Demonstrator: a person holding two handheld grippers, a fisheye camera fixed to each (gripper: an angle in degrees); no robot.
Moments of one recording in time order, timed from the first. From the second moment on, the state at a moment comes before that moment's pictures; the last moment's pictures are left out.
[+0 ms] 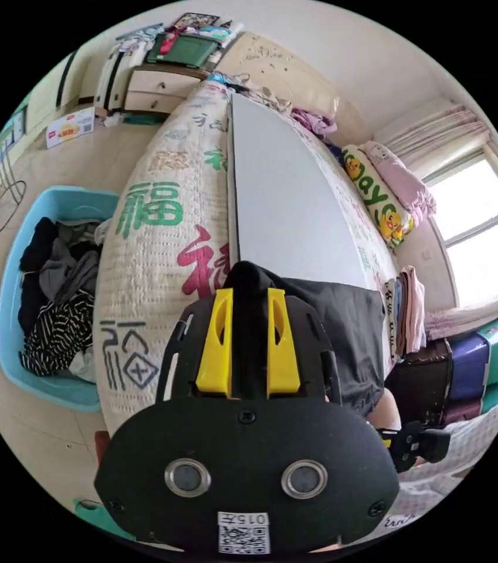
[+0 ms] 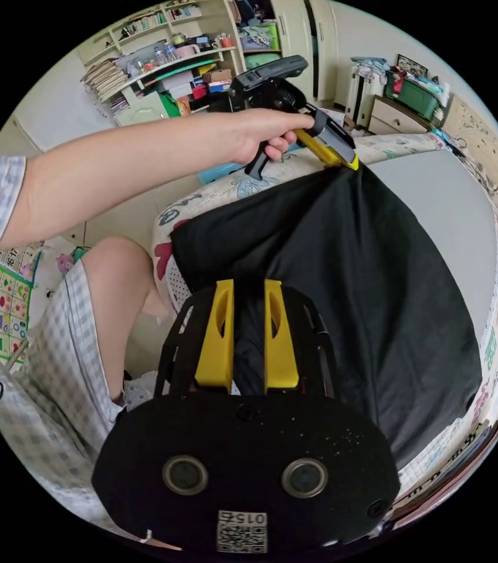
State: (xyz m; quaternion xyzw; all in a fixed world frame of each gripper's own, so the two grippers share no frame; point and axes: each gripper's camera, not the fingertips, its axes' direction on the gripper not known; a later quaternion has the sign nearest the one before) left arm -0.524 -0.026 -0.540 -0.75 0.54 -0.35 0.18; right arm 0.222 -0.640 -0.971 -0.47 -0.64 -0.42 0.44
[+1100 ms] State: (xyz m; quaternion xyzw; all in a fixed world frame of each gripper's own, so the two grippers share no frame) left arm -0.785 -0.180 -0.634 -0.72 0.53 -0.40 0.19; right arm 0.613 -0.722 -0.704 -0.56 -0.58 -0.16 0.57
